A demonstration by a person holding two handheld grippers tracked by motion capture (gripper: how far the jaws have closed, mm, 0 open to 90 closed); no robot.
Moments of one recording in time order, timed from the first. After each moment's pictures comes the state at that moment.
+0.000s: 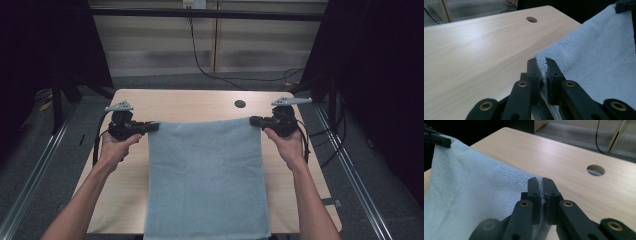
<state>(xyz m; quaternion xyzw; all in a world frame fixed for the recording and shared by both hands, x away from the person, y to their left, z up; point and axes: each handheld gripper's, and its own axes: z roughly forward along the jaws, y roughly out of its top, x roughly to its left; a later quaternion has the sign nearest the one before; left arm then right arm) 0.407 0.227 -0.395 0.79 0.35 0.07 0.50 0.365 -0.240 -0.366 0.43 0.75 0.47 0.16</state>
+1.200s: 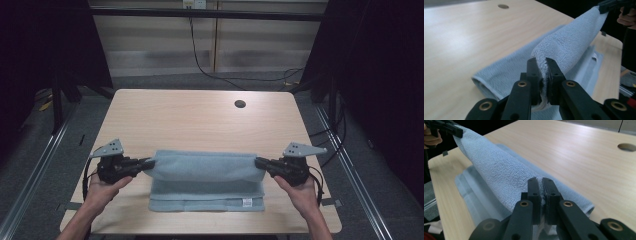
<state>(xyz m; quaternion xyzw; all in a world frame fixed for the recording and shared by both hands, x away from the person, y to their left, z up) 0.295 0.245 -0.432 0.80 0.29 0.04 0.52 0.247 -0.246 -0.415 0.38 0.77 0.49 0.14</state>
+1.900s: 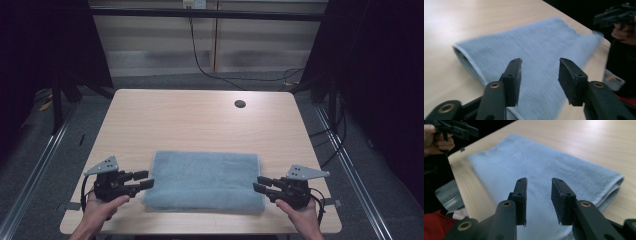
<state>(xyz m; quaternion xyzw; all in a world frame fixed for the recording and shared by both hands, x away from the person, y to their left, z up) 0.281 0.254 -0.445 0.78 0.33 0.02 0.54 0.210 -0.251 -0.443 0.39 0.75 0.52 0.10</state>
